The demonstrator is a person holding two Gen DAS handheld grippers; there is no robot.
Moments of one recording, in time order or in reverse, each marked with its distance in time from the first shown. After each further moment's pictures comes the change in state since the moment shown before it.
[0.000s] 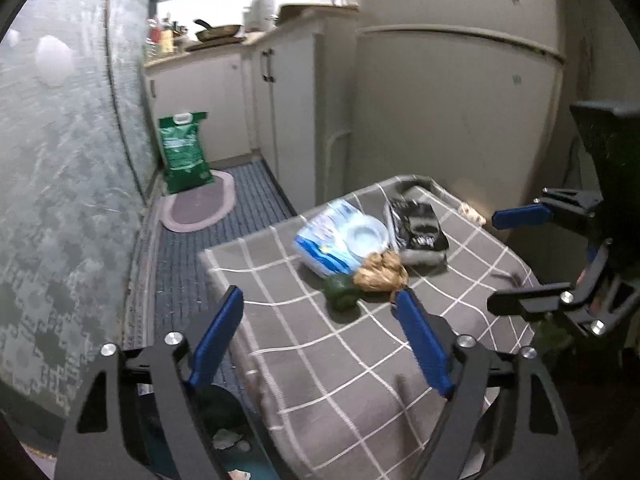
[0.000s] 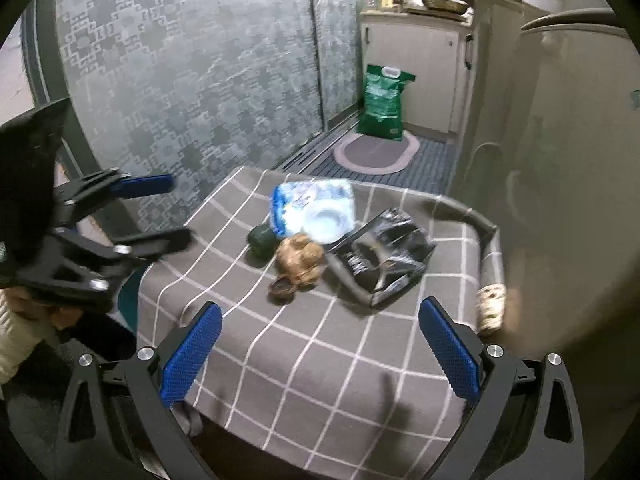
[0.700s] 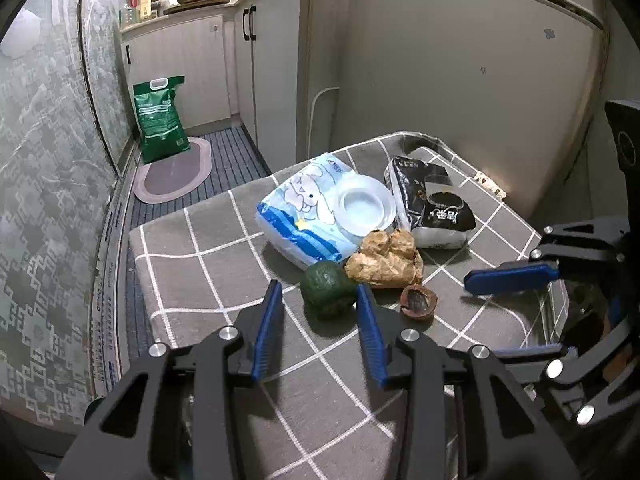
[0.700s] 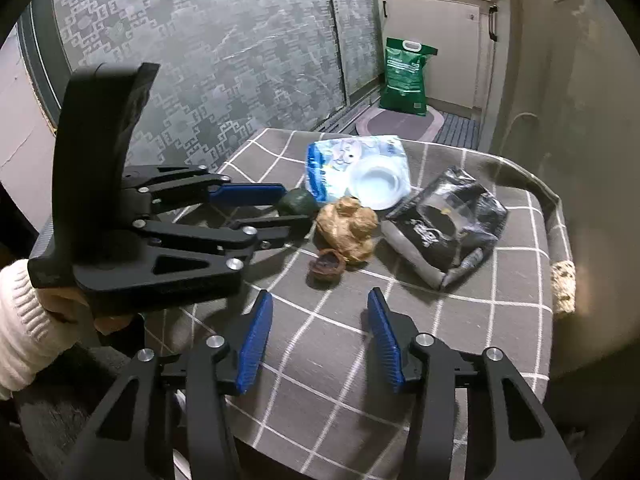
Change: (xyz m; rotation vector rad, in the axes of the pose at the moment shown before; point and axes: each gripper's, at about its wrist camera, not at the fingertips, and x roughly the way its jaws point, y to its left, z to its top) left arm 0.062 0.003 -0.003 -0.016 0.111 -0.065; right arm 0.040 0.022 -0.006 0.011 0.073 0.060
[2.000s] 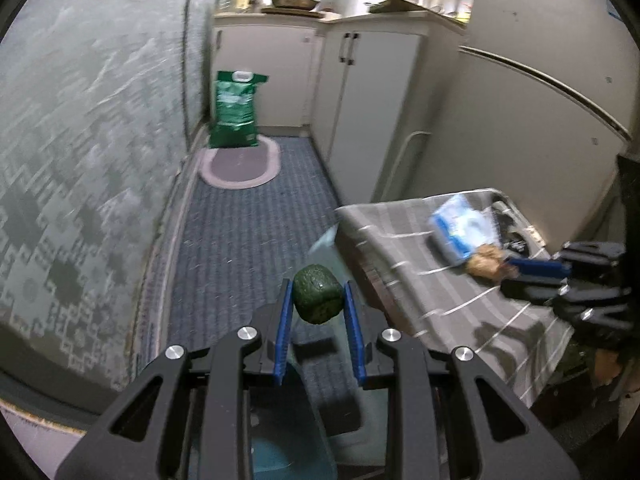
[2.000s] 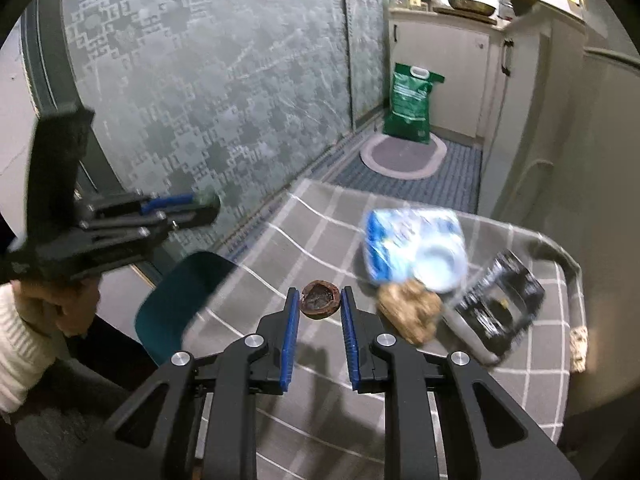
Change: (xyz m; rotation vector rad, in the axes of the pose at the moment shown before) left arm -0.081 0.112 -0.038 -0.235 -0.075 0.114; right arm 0.011 0.056 0.052 -0.037 -0.080 -0.023
